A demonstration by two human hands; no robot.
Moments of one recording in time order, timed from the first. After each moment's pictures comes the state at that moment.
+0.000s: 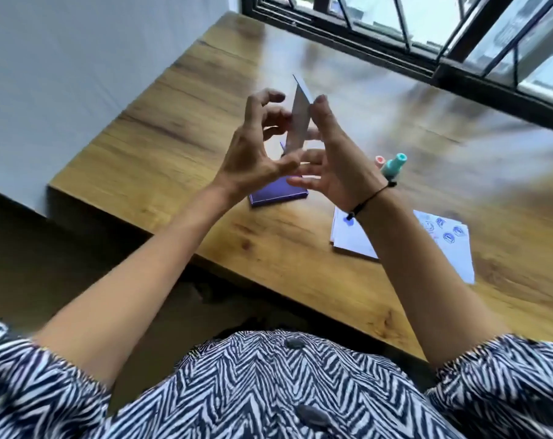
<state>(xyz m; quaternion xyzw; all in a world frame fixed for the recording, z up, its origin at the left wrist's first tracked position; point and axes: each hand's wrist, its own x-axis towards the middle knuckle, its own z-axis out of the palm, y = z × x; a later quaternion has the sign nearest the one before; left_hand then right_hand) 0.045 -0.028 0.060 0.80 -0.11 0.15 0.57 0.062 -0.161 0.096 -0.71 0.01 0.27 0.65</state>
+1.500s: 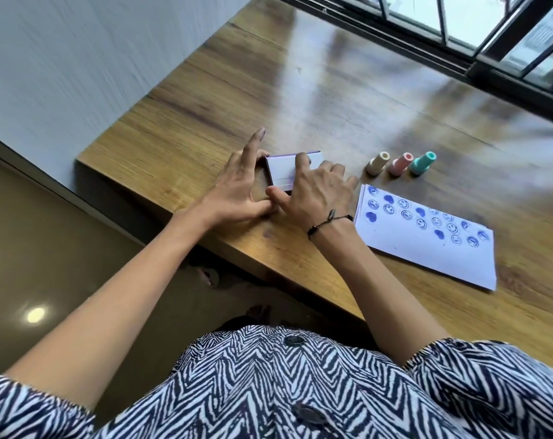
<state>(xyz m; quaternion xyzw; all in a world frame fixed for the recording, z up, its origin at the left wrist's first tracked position) 0.000 0.029 0.003 0.93 -0.06 0.03 0.36 0.023 -0.112 0.039 -0.99 -0.12 0.03 0.02</state>
